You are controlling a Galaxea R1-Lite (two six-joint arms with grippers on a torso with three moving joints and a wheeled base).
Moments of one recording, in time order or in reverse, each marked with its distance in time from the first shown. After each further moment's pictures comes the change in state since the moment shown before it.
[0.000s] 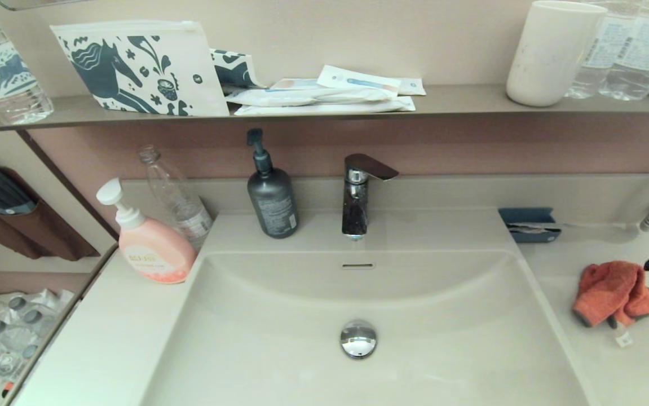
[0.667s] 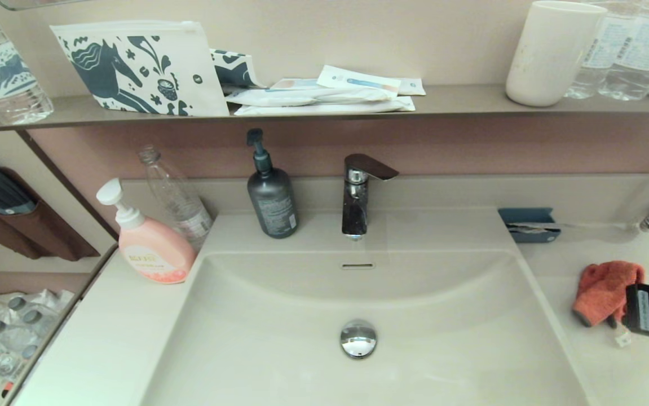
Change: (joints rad) left arm 0.000 0.000 0.000 0.000 0.000 0.000; right arm 0.404 -0.209 0.253 0.011 -0.062 0.029
